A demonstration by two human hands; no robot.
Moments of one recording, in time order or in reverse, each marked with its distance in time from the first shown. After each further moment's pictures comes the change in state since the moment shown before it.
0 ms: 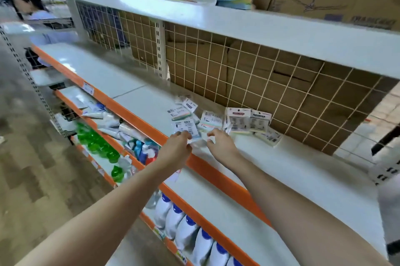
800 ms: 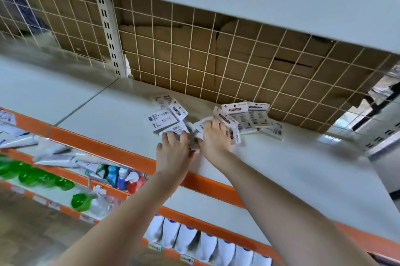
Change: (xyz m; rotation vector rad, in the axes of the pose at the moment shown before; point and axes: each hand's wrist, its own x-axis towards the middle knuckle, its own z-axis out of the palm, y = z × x) left_hand 0.110 -0.064 0.020 0.334 0.048 0.327; right_hand 0.108 -0.026 0.063 -0.478 0.228 0.332
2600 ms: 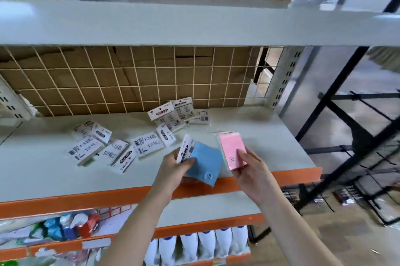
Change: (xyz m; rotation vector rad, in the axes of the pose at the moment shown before) left_hand -0.046 0.125 -0.033 -1.332 -0.582 -0.052; right_hand -0.187 0.167 -0.069 2.323 0.316 0.620
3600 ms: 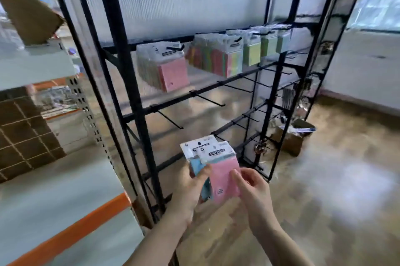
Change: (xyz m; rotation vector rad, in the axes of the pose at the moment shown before) left_hand -0.134 0.039 0.485 -0.119 -0.591 0.151; right_hand -0.216 -0.273 -0.289 -0.524 0.728 -0.718
